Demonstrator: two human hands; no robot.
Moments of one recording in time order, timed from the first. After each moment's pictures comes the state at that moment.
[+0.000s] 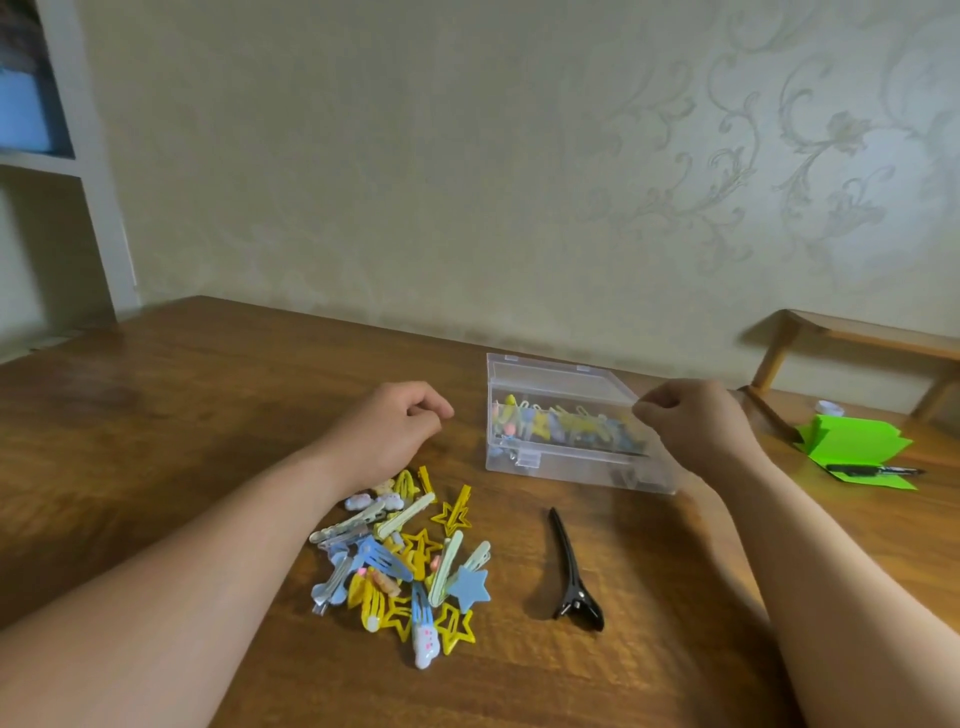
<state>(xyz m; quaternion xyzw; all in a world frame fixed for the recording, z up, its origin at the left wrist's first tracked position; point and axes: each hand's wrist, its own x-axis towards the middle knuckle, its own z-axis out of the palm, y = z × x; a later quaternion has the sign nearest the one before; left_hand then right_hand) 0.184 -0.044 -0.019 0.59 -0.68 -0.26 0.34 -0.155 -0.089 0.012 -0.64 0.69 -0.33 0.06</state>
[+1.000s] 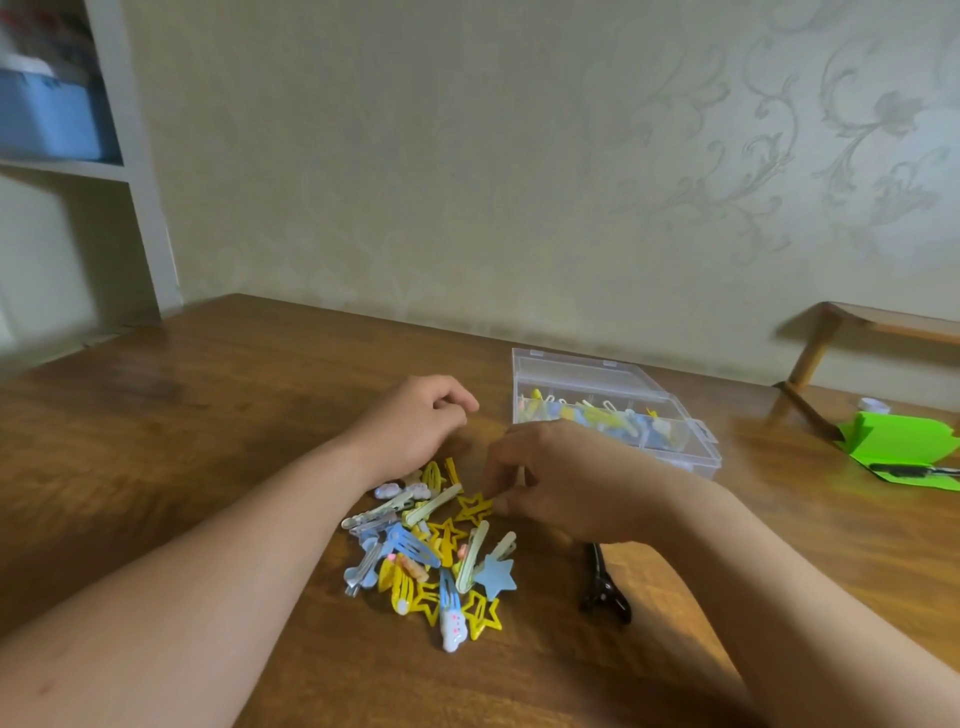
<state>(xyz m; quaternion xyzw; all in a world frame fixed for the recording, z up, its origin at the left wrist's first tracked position) 0.183 -0.040 -0.017 0.59 -0.68 -0.26 0.36 -0.032 -0.006 0.028 -0.91 0.39 -0.04 0.10</state>
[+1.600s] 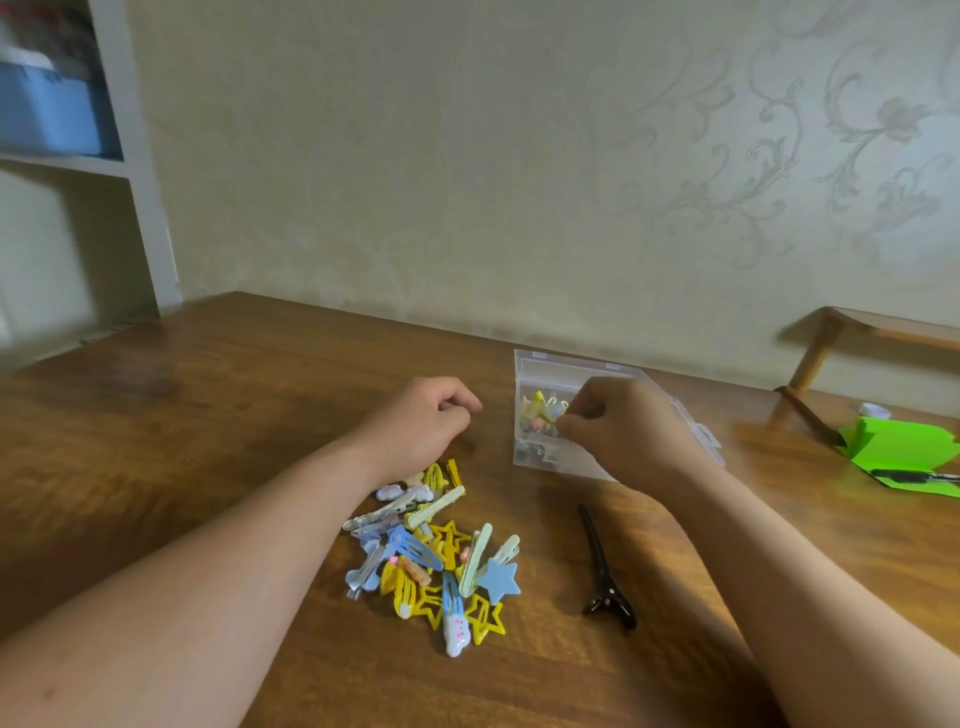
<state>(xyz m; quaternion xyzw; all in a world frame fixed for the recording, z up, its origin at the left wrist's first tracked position) 0.181 -0.038 -0.016 0.61 -0.68 -0.25 0.33 -0.065 -0.047 0.017 -0.75 0.59 -0.28 0.11</state>
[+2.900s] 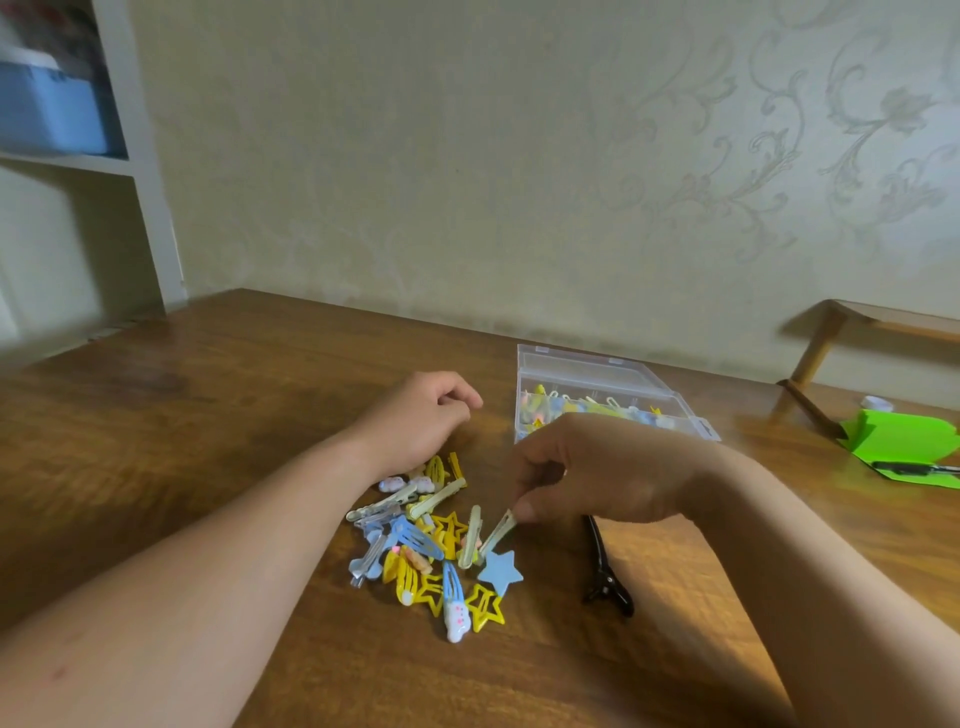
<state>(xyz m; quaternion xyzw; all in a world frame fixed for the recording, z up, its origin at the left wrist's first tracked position) 0.184 -0.041 -0.018 0.59 -0.68 -0.26 0.35 -0.050 -0.007 0.047 -0.89 0.39 0.01 0.22</state>
